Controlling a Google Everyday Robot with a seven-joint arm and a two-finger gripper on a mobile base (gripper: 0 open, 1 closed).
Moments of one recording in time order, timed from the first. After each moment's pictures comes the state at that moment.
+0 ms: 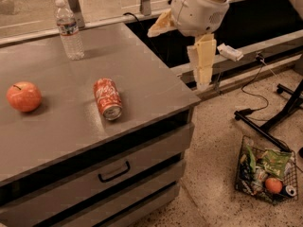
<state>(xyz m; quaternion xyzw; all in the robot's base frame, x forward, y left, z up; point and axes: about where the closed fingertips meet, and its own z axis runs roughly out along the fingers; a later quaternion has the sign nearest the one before) 0.531 -0.063 0.980 -0.87 0.46 0.02 0.15</state>
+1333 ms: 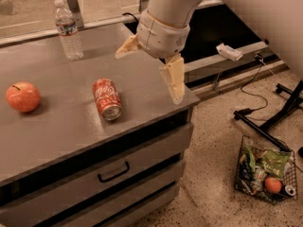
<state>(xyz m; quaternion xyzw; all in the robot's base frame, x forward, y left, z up) 0.523 0.000 0.938 -0.93 0.34 0.02 0.14</state>
